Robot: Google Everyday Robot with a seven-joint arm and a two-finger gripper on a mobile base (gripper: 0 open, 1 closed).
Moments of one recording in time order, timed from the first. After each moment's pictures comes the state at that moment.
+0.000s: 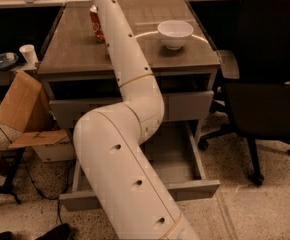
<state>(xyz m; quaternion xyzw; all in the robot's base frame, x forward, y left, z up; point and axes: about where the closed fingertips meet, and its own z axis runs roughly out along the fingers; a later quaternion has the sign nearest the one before) 0.802 0.347 1.098 -0.39 0.55 0.48 0.56</state>
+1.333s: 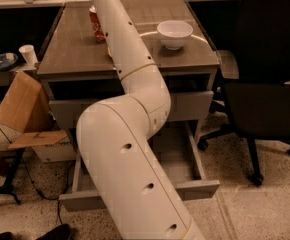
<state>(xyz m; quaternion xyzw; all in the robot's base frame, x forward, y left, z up) 0.704 0.369 1.081 -0.46 0.58 0.55 0.39</state>
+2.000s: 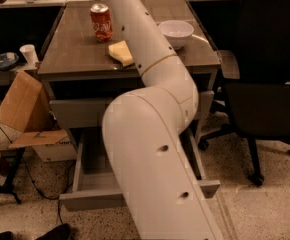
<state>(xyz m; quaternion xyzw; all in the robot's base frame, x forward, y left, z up) 0.700 0.341 1.070 -0.43 0.63 0.55 0.34</state>
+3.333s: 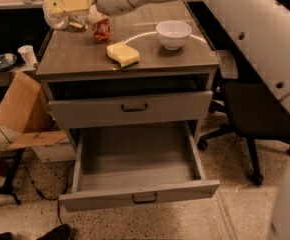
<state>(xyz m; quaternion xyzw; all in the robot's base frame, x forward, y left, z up) 0.636 0.152 1.031 -0.34 0.76 0.44 0.33</state>
